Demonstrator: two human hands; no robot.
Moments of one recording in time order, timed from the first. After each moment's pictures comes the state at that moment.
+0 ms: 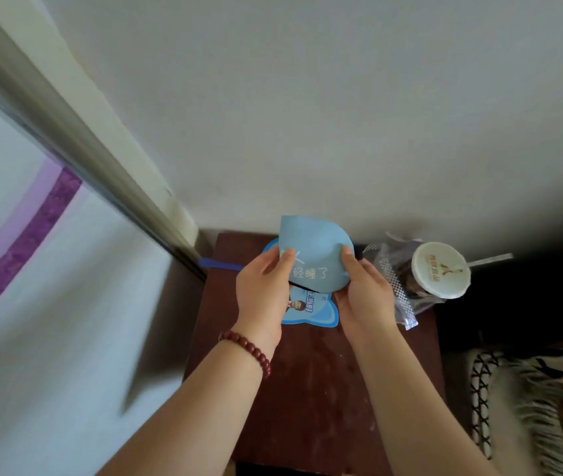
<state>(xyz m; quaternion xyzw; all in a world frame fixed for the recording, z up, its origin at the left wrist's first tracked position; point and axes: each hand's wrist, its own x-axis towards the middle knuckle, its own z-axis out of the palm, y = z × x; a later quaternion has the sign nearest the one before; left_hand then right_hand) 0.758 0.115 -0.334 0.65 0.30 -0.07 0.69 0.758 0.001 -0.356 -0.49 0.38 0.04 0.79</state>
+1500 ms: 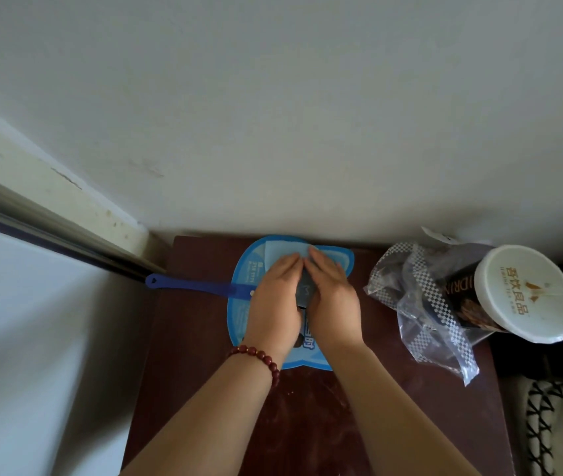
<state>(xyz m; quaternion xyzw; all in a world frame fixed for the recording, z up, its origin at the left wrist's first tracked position) 0.814 0.097 -0.503 0.93 -0.04 -0.11 0.36 0.806 0.002 -0.519 -0.93 0.04 0.00 0.36</state>
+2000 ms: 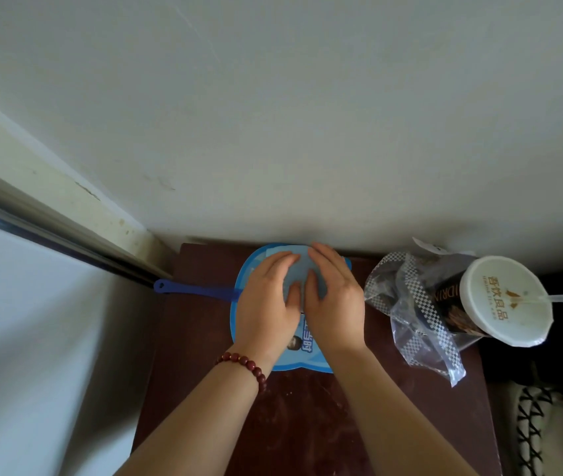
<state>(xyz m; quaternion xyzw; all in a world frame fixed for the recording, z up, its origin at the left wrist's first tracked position) 0.813 0.108 -0.469 0.92 -0.01 -0.03 0.39 0.809 0.009 -0.483 -0.90 0.07 -0.09 0.42</state>
